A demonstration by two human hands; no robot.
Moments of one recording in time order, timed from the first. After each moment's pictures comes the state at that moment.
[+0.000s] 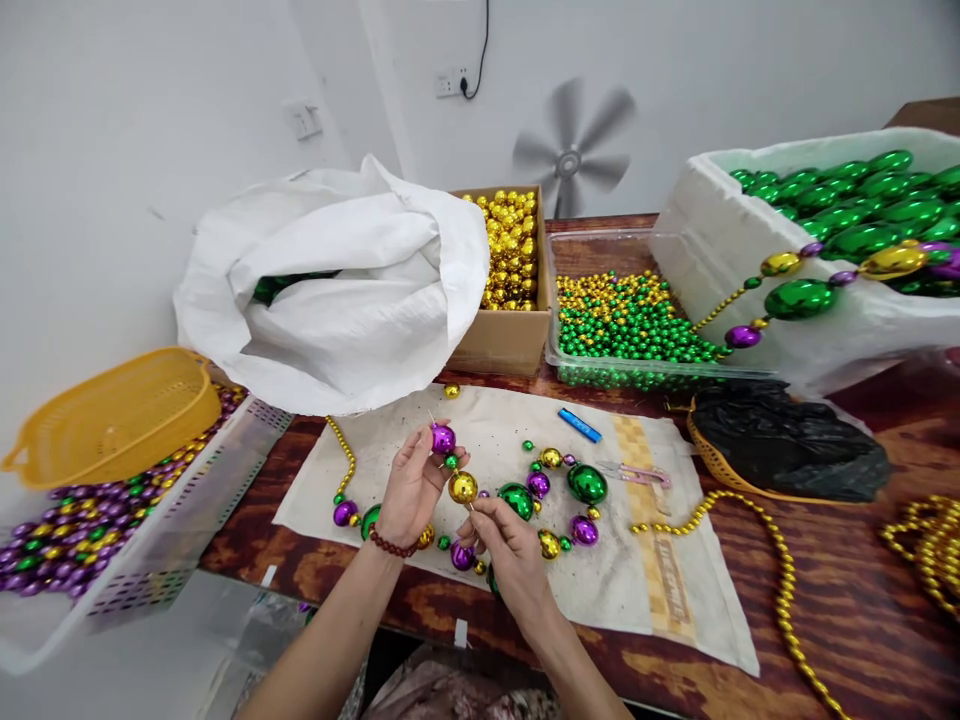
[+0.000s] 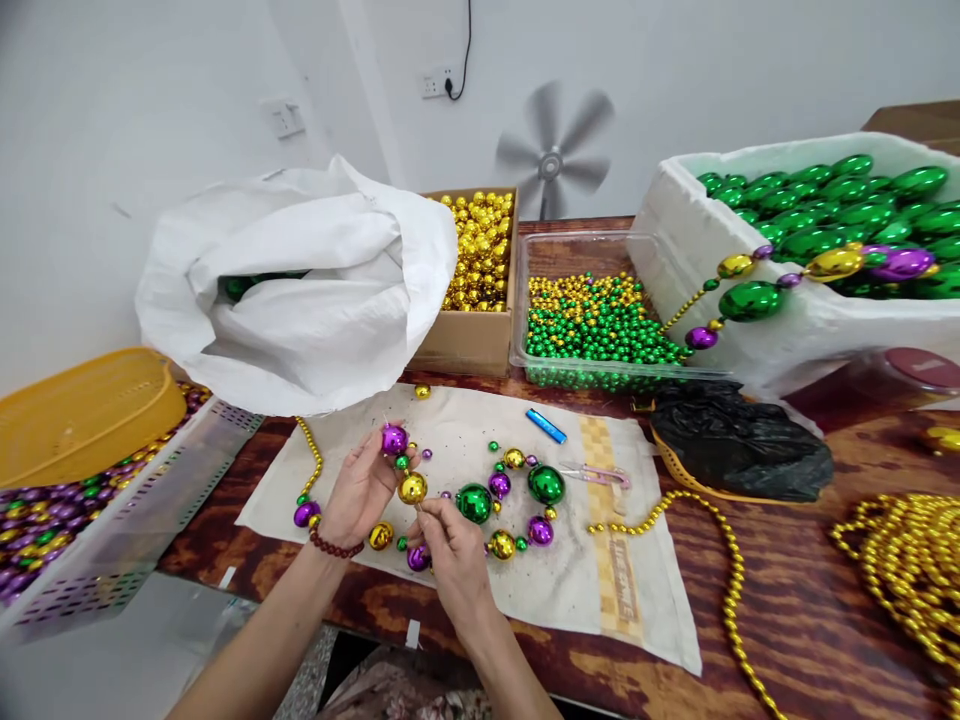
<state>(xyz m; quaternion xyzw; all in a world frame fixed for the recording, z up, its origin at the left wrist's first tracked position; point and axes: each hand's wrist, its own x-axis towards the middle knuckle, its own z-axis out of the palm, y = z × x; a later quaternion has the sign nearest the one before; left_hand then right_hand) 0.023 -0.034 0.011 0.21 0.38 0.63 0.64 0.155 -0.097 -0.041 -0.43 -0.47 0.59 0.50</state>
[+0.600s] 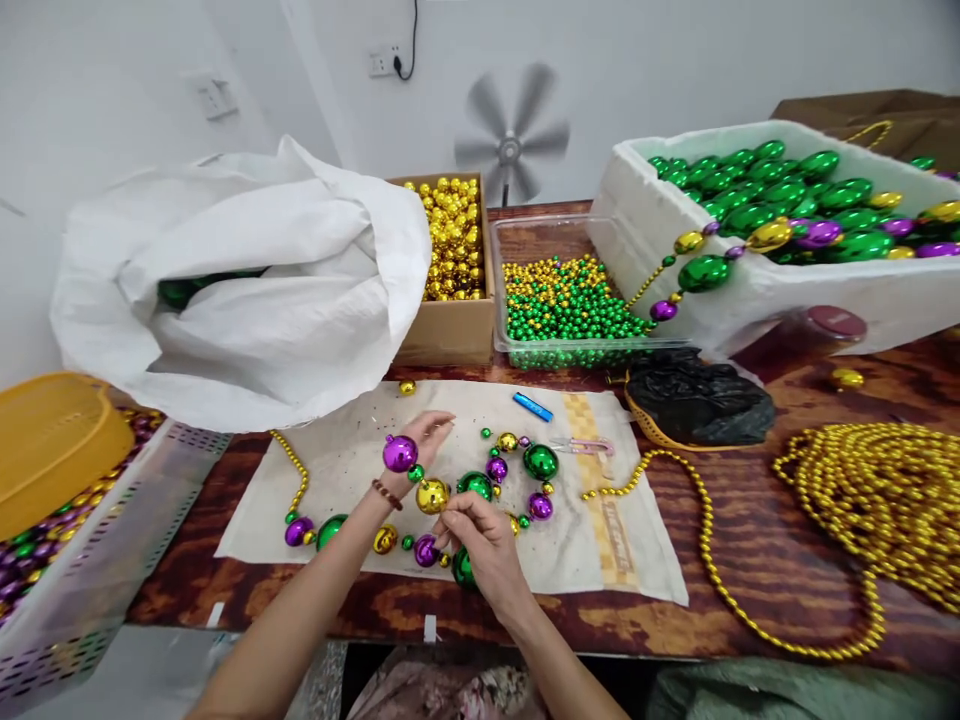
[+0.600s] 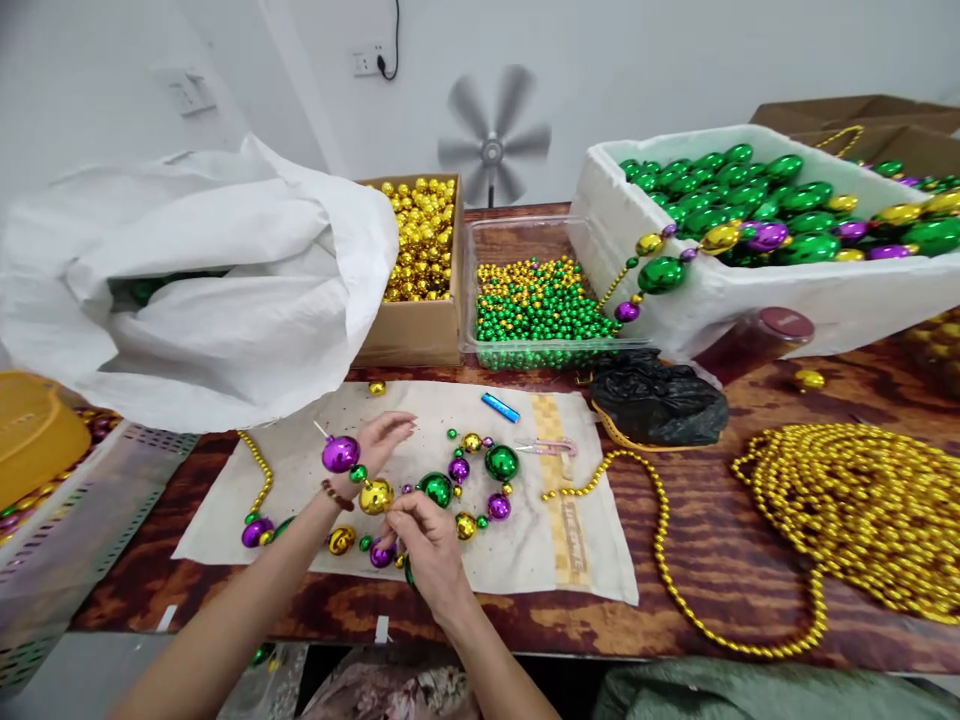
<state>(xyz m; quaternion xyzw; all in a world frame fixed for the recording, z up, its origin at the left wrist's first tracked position) 0.043 0.025 -0.038 0.59 0.50 0.42 0.47 0.170 -0.102 -0.042 -0.39 -0.38 0.65 0.53</state>
